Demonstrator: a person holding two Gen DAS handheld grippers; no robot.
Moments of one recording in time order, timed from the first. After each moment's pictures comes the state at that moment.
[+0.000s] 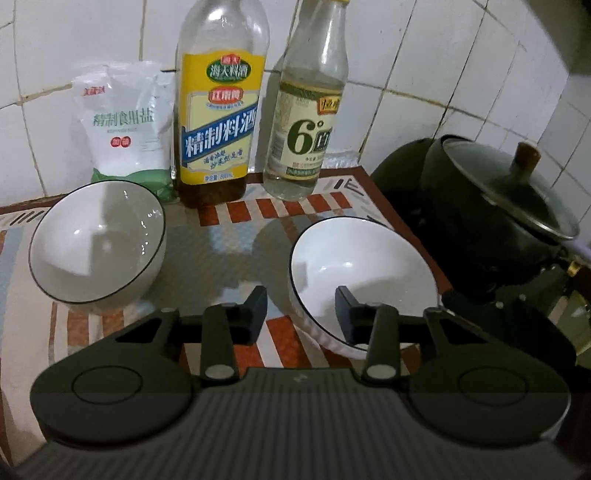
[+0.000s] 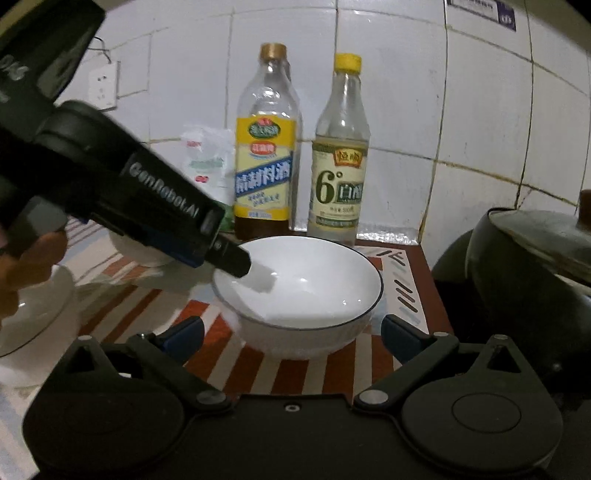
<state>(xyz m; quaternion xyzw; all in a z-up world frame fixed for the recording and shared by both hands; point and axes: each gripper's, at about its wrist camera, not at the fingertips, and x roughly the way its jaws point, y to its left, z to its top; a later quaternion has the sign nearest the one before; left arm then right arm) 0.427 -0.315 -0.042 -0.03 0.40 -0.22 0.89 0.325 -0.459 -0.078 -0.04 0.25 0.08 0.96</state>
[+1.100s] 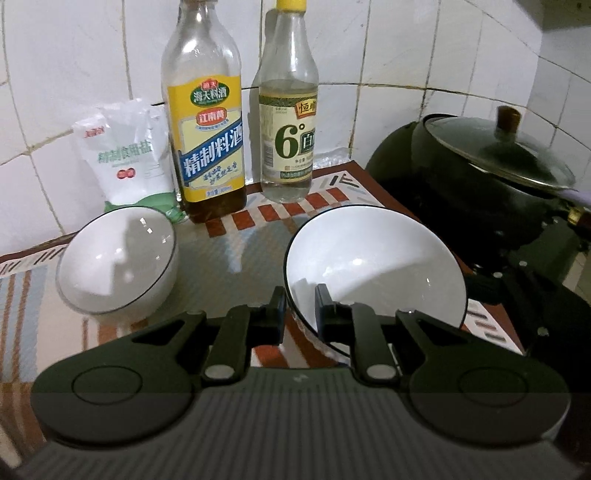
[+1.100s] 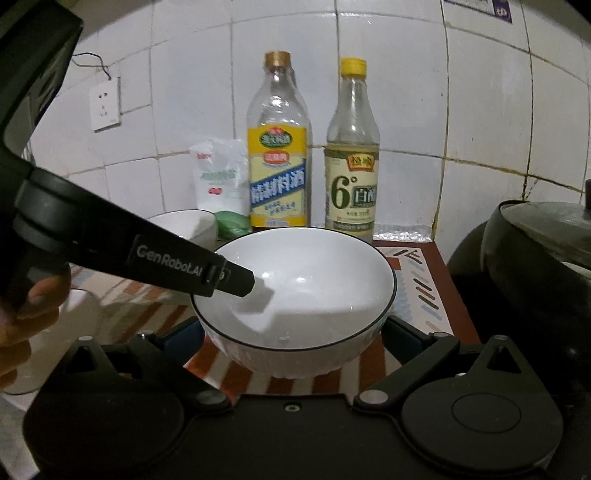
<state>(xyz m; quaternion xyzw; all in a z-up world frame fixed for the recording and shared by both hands) 0.390 -0.315 -0.029 0.06 0.36 -0.23 0.90 0.303 -0.433 -0.067 -0.03 0.23 0.09 0.97</state>
